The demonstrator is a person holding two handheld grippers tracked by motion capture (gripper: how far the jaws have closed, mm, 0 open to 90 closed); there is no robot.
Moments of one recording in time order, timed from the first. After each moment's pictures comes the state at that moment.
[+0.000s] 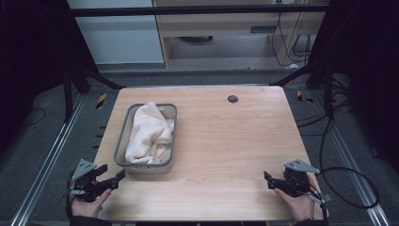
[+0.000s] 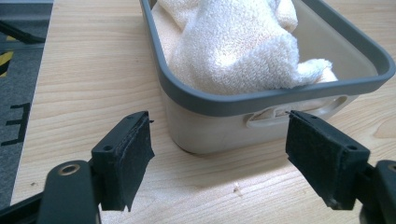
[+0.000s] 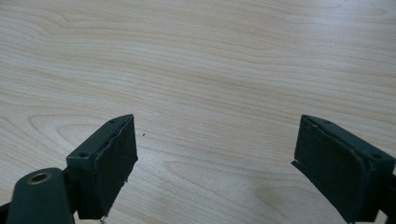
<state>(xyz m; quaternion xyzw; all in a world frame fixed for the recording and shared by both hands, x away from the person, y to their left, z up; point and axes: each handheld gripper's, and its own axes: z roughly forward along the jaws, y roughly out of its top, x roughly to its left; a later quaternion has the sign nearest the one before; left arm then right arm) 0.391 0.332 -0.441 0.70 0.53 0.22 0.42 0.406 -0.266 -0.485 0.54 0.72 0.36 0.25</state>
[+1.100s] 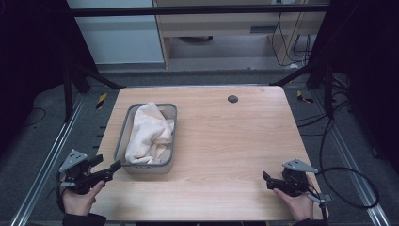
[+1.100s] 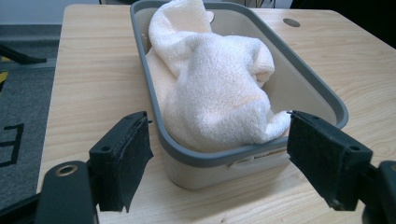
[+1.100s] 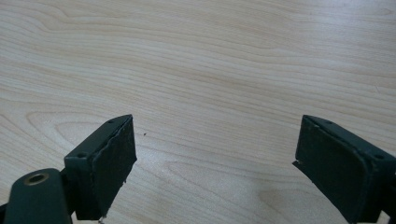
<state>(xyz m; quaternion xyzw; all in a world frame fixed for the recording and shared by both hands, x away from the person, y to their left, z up) 0.397 0.334 -0.399 0.69 0.52 0.23 0.45 0.408 -0.263 -0.487 0.54 0.72 0.36 0.25</state>
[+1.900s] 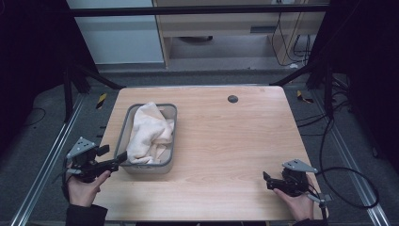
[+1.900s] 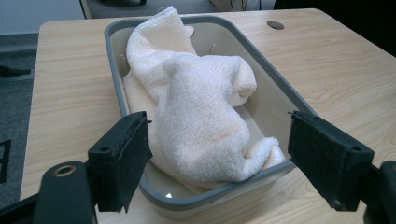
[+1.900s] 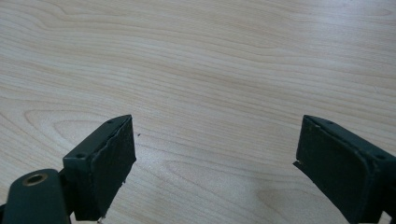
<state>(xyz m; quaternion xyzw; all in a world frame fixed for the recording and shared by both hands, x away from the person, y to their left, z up) 0.421 0.316 -0.378 0.72 0.49 0.22 0.45 0.408 -0.263 -0.487 0.53 0.73 0.35 0.25</state>
